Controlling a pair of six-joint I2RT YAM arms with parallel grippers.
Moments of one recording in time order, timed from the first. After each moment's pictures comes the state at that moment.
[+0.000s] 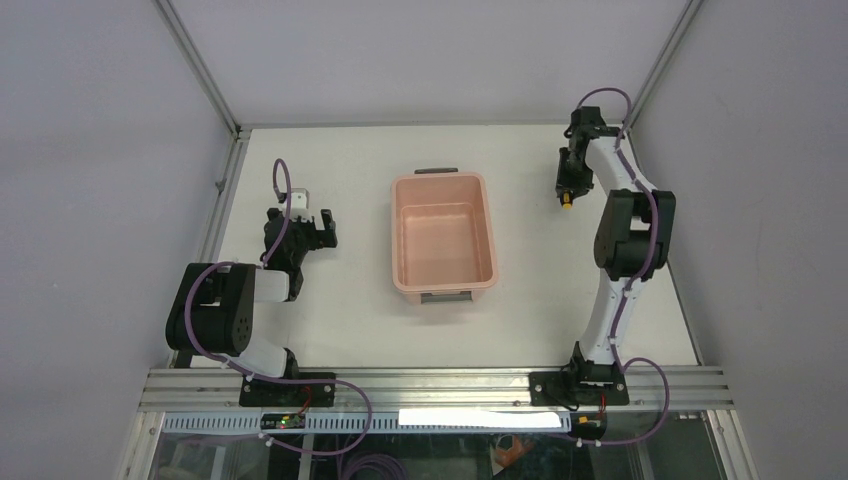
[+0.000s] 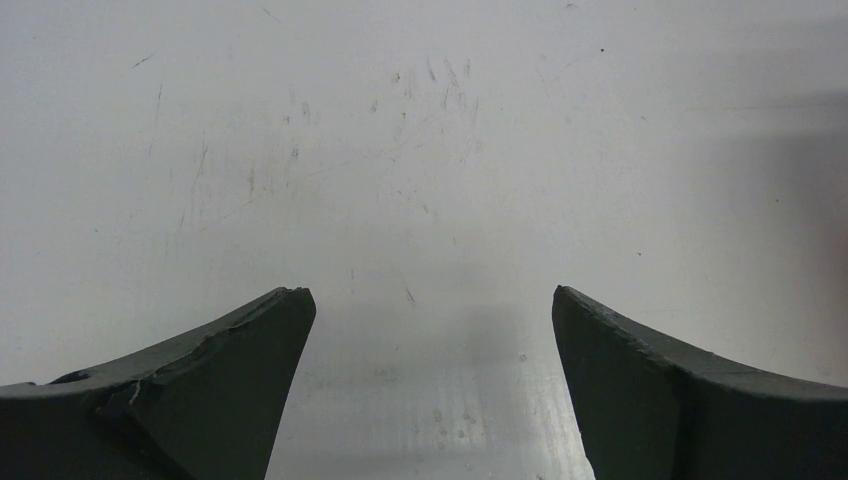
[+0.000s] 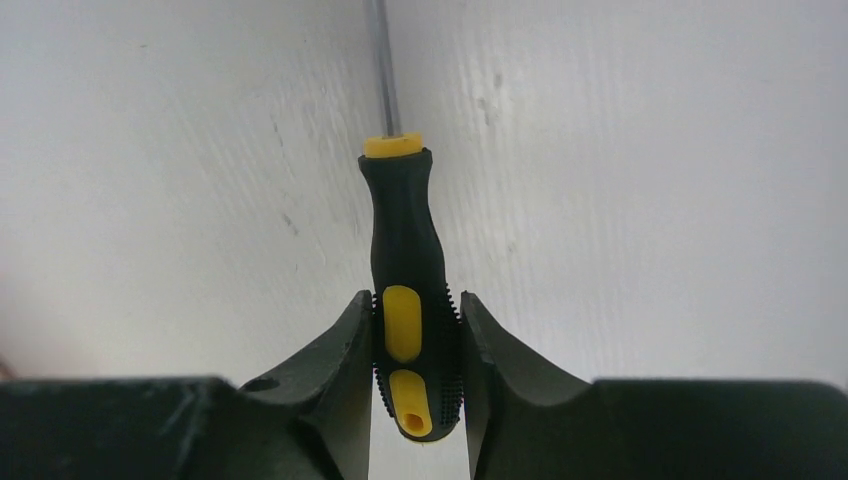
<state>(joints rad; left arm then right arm) -0.04 1.53 0.38 0.84 -0.03 -0.04 -0.02 2.10 1.74 -0.85 0.10 0.13</state>
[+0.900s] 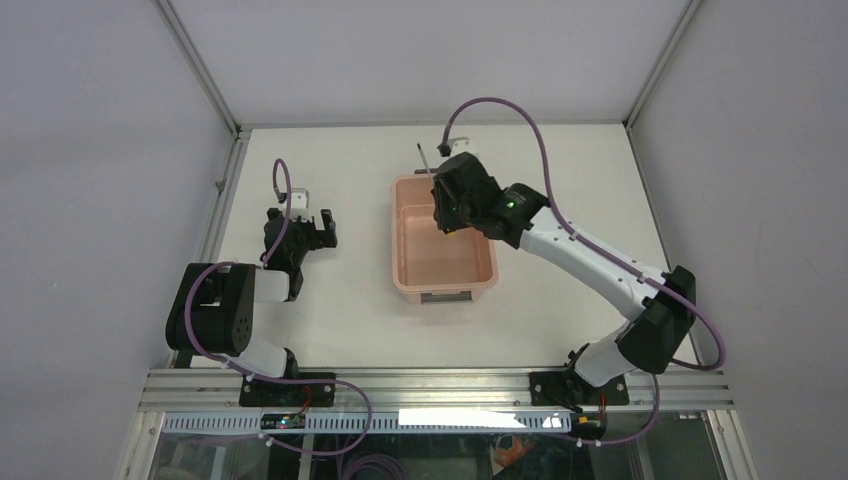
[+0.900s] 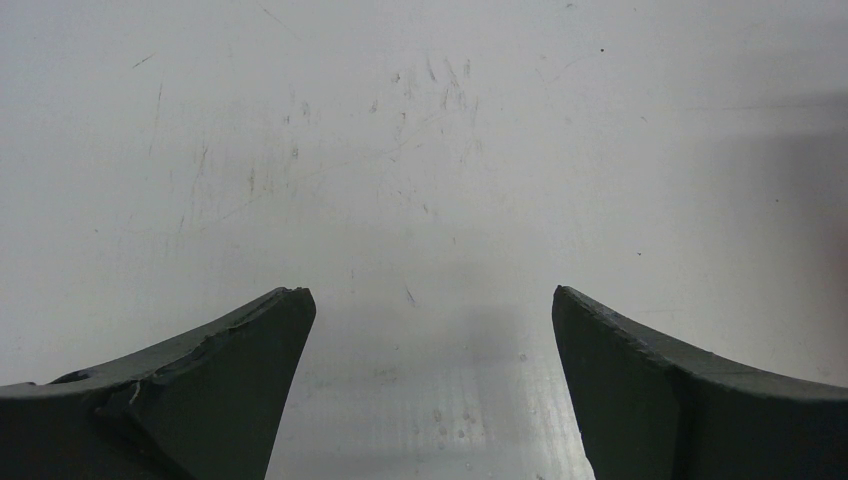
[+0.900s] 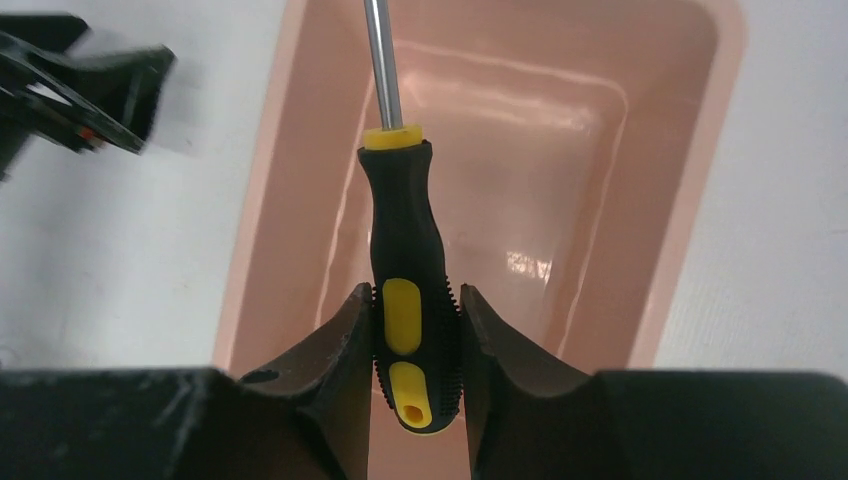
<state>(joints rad) -0.04 1.53 0.38 0.84 -0.03 -0.03 0.84 1.49 1.49 -0.73 0.30 0.45</state>
